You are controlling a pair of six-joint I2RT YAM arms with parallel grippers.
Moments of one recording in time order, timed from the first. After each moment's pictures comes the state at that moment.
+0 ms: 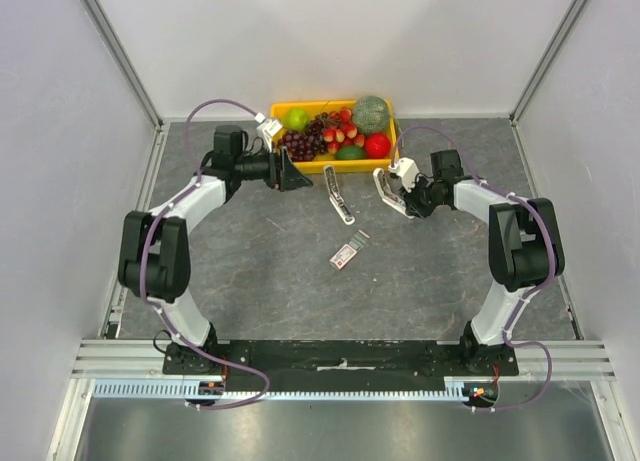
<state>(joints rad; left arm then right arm) -0.18 1.70 1.16 -0.01 0.98 -0.18 0.13 1.82 1.10 -0.31 -0.41 -0.71</state>
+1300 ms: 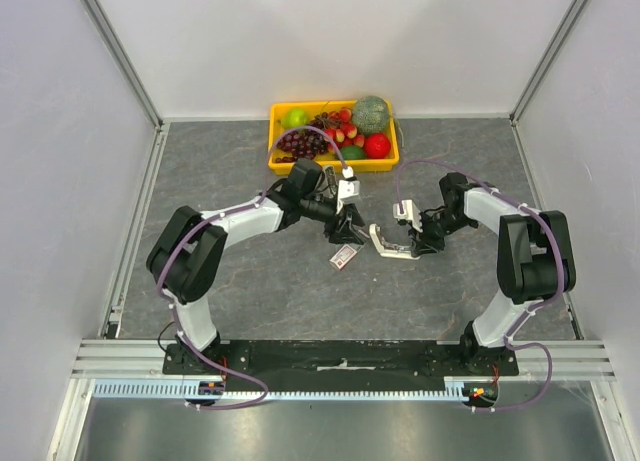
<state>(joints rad) -0.61 1.81 1.14 0.05 1.00 0.41 0.08 1.72 1.01 -0.82 -0.69 -1.37</state>
